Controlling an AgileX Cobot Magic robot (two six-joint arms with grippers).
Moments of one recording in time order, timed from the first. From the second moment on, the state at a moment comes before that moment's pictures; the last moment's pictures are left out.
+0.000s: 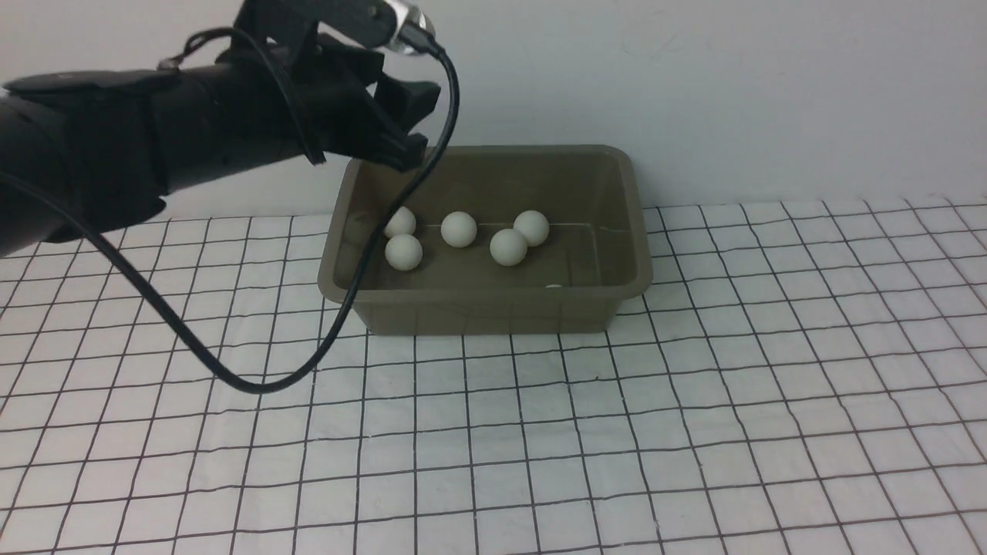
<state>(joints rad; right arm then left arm) 0.49 0.80 -1.12 -0.15 0.70 -0.24 -0.27 1.51 -1.17 -1.71 0.39 1.89</state>
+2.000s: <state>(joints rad) 0.49 0.08 -0.34 0.00 0.57 -0.13 -0.27 1.43 -1.16 -0.49 0.91 0.67</state>
